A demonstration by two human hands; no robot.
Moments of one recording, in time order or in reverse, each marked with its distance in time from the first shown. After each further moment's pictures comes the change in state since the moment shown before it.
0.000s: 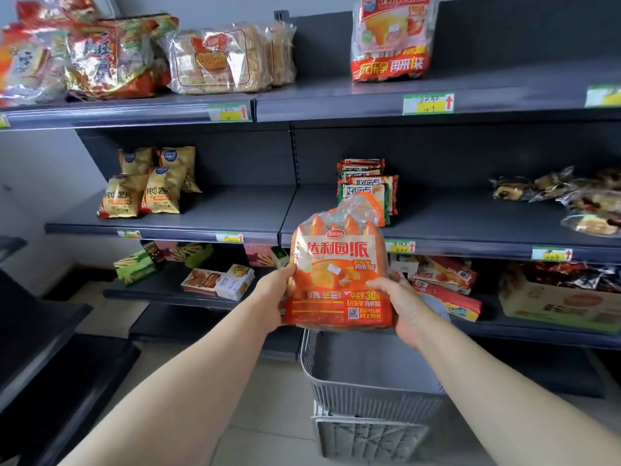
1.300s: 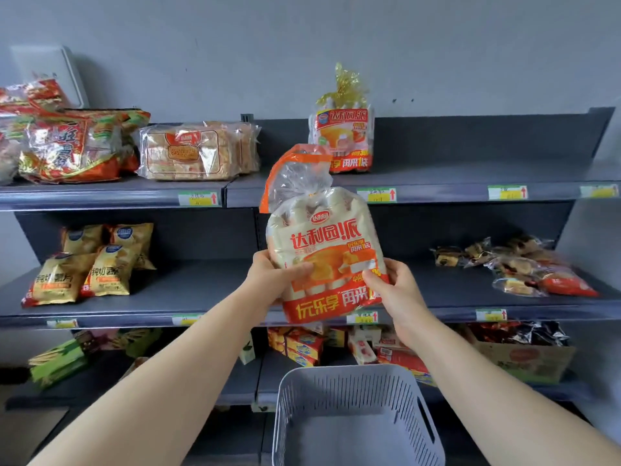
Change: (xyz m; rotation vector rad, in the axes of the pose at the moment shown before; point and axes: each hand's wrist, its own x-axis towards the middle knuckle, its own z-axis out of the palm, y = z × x) left_hand -0.026 0.128 0.029 0.173 -0.247 0.613; right_hand -0.034 -0.120 0.003 -0.089 0.195 -0.597
